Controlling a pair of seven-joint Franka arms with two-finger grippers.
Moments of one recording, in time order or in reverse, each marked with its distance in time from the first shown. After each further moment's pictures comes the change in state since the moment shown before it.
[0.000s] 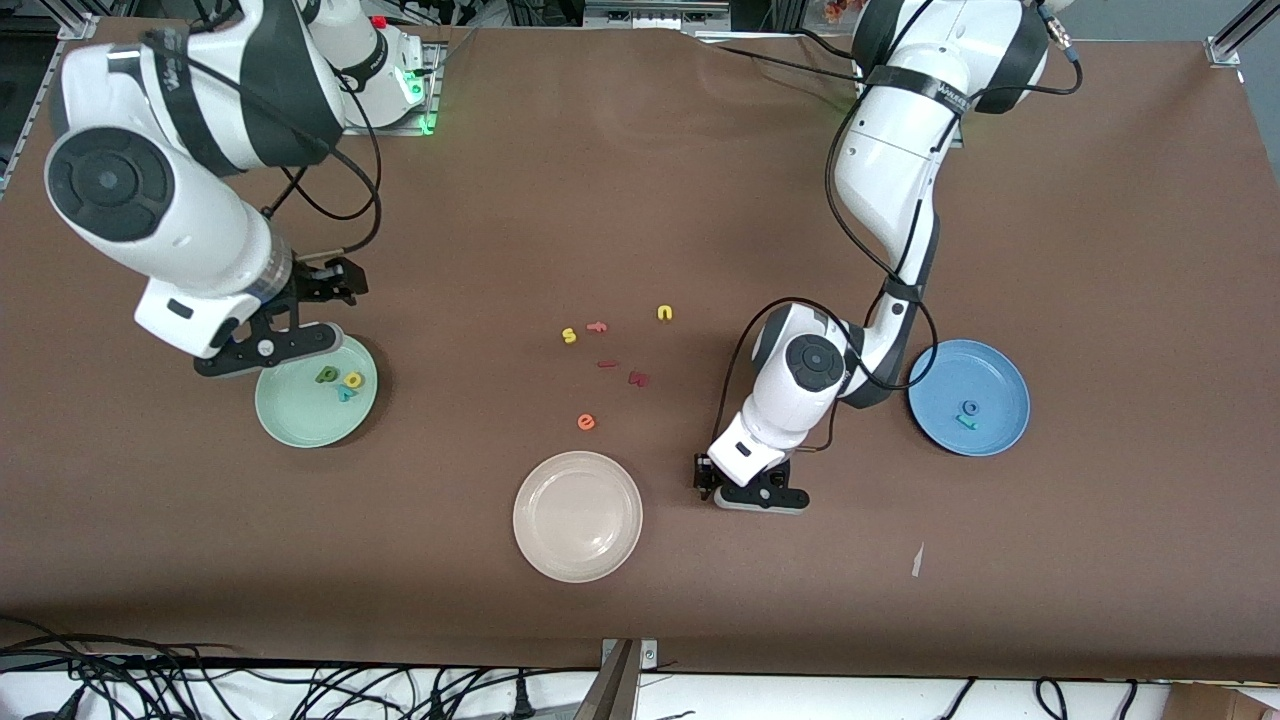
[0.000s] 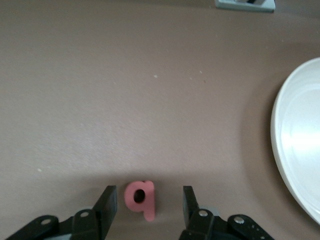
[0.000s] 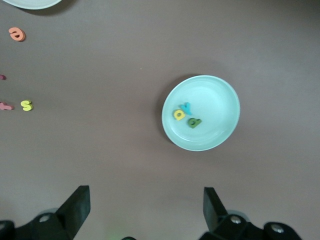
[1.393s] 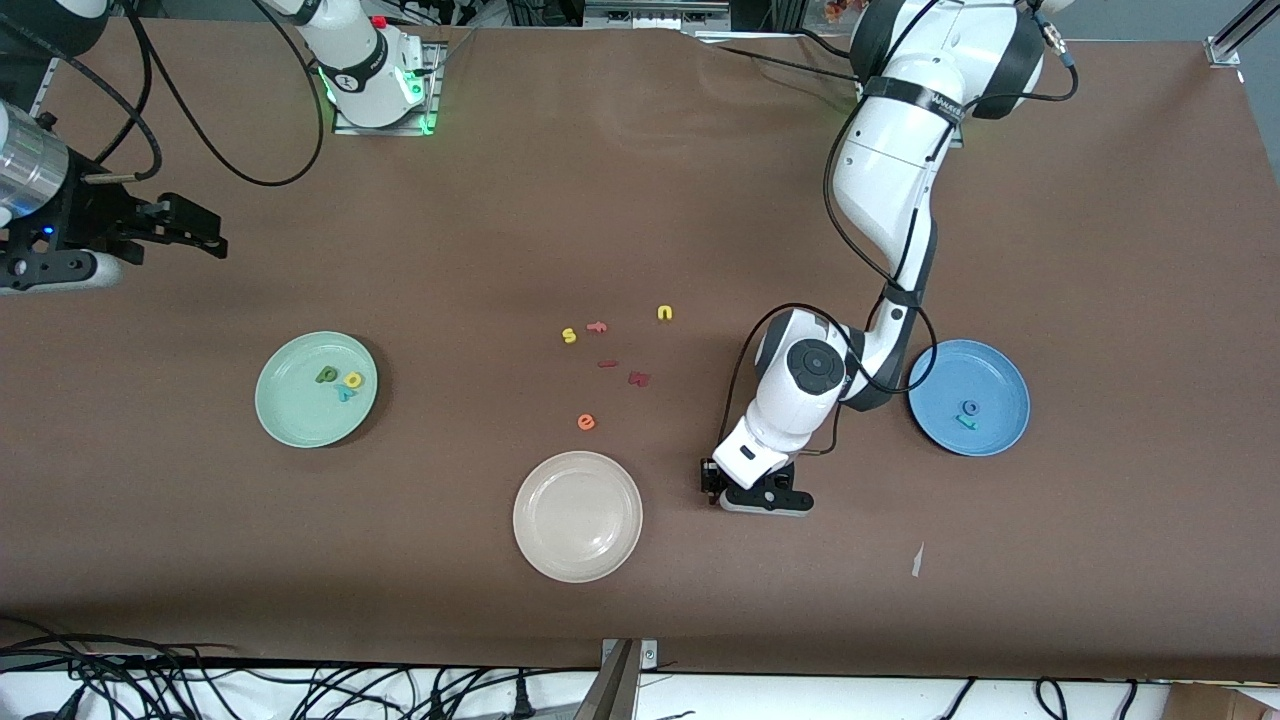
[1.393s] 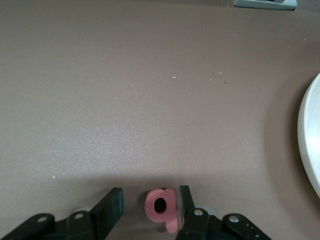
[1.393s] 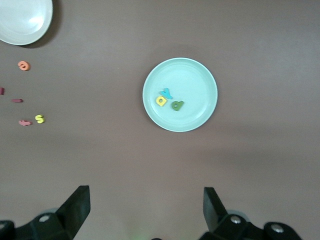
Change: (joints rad) left arm 0.006 0.022 0.019 0.000 0.000 0.031 0.006; right arm -0.230 -0.246 -0.005 -0.199 0.123 0.035 -0.003
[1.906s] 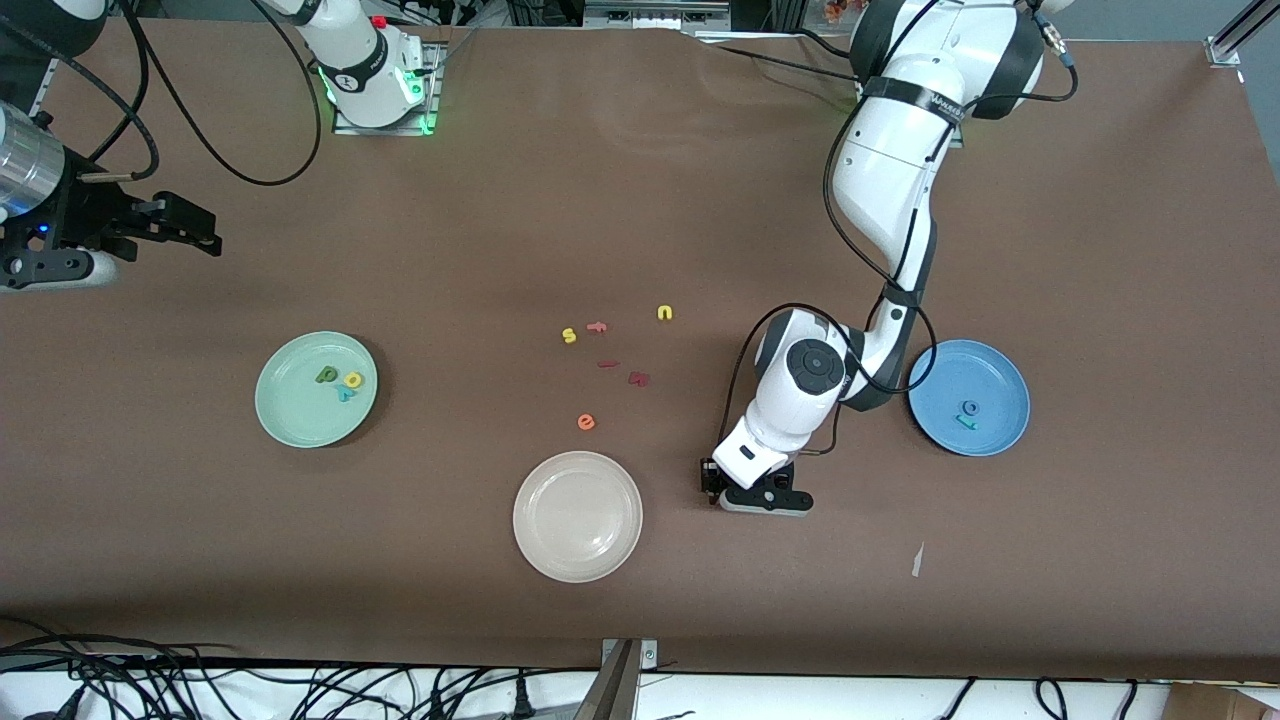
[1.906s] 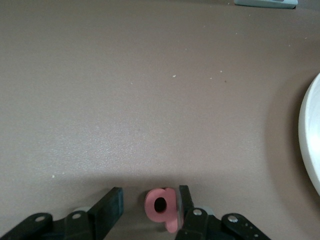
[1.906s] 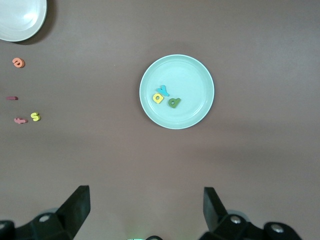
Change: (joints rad) left arm -0.001 0.002 0.000 0.000 0.000 0.001 0.001; right arm 0.003 0.002 0.000 -0.001 -0.004 -0.006 0.000
